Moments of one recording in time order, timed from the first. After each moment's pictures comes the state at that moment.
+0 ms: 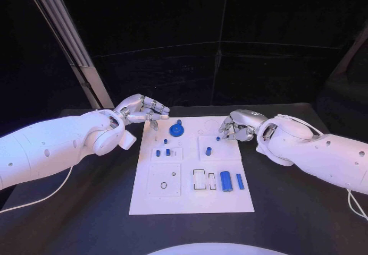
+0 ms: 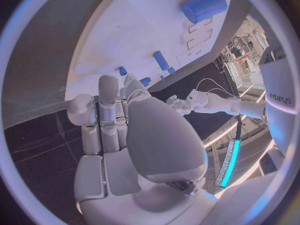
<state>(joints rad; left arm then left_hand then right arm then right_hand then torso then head) 1.30 -0.78 -0.17 1.28 -0.40 -0.12 0.35 1.28 -0.11 0.30 -0.04 0.05 0.91 0.20 0.15 0.07 0.82 0.14 0.40 0.08 1.15 0.05 0.99 0.44 0.17 1.14 0.15 0.65 0.56 1.11 -0.80 0.07 1.43 -1.55 -0.22 -0.07 1.63 -0.04 0.02 0.22 0.21 1.02 0.15 0.10 0.07 1.09 0.08 0.24 0.23 1.44 -0.01 0.75 0.69 0.12 1.23 0.10 1.27 1.03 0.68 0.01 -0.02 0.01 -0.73</state>
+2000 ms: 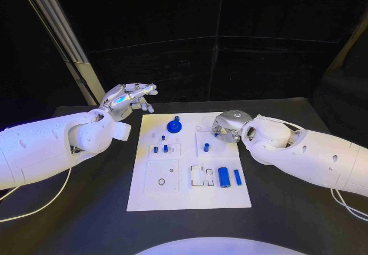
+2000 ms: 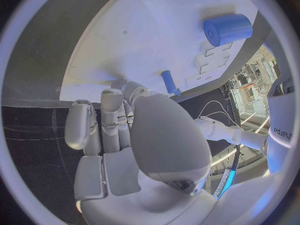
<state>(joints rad) 1.30 -0.84 -0.18 1.37 0.10 -0.06 0.50 1.28 -0.03 0.20 0.00 0.05 0.89 0.22 0.19 0.07 0.80 0.14 0.50 0.08 1.14 0.06 1.00 0.41 0.17 1.15 0.15 0.59 0.50 1.07 -0.73 0.07 1.44 -1.83 -0.17 -0.21 1.57 -0.08 0.39 0.12 0.08 1.12 0.14 0.08 0.07 1.20 0.07 0.18 0.07 1.46 -0.01 0.93 0.81 0.08 1.34 0.09 1.40 1.25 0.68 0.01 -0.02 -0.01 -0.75</state>
